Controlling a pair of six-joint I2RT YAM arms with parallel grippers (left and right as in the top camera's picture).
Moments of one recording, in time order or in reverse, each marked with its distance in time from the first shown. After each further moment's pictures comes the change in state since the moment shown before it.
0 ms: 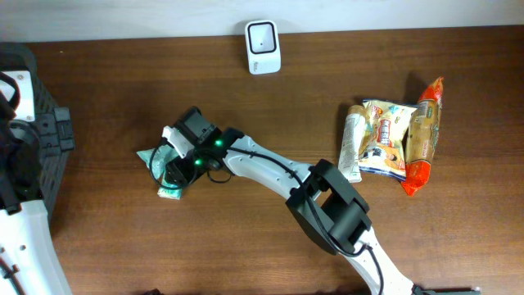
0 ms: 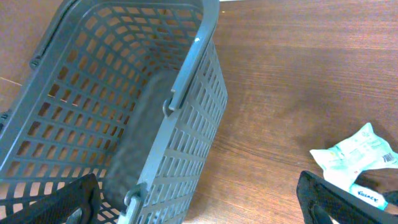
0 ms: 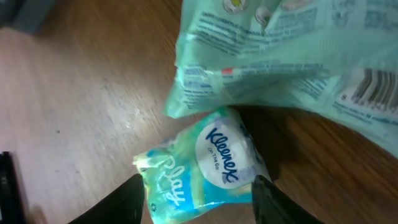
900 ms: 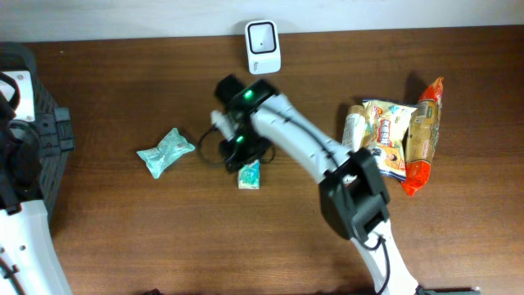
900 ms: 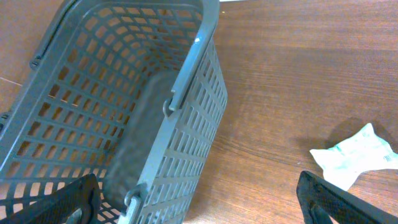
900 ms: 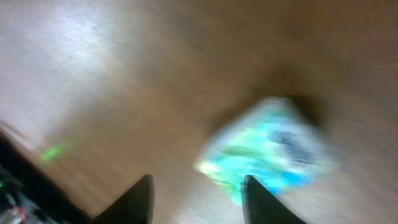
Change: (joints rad) left arm 0.000 0.000 0.000 0.000 0.000 0.000; right arm -0.138 -0.038 0.225 -0.818 0.126 -0.174
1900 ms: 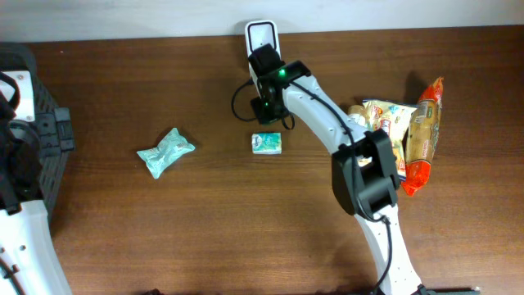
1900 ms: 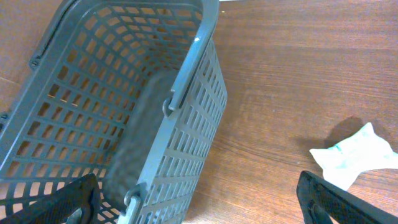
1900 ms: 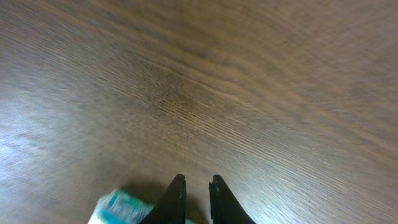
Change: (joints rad) left arm 0.000 0.000 0.000 0.000 0.000 0.000; right arm -0.231 0.099 0.051 0.291 0.333 0.041
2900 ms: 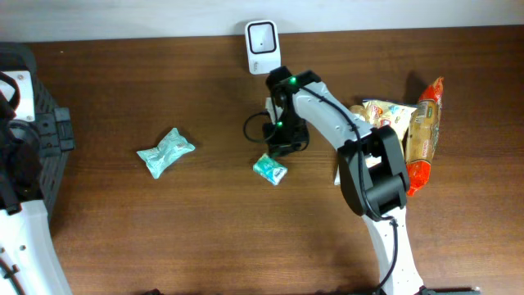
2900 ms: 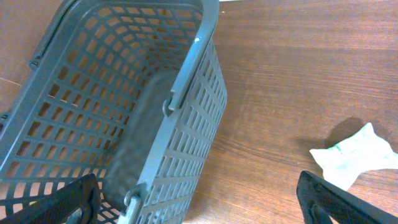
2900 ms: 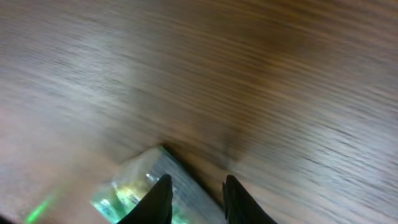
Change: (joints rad) left arm 0.000 0.000 0.000 0.000 0.000 0.000; right arm -0.035 -0.058 -0.191 -0.190 -0.316 0.098
